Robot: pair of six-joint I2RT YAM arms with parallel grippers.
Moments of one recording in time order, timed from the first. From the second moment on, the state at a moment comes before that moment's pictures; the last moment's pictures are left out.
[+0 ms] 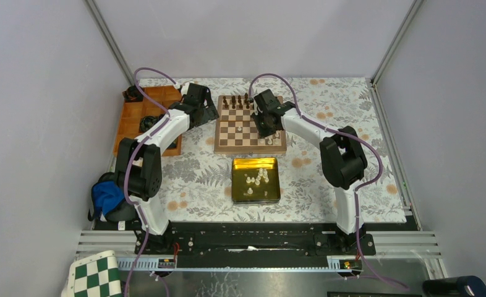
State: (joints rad) left arm -0.25 1.81 1.38 -0.45 -0.25 -0.62; right arm 0.58 2.06 1.63 -0.59 0.01 0.11
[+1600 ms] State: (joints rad) left arm -0.25 1.81 1.38 -0.45 -0.25 -0.62; right arm 0.60 2.03 1.57 -0.56 0.01 0.13
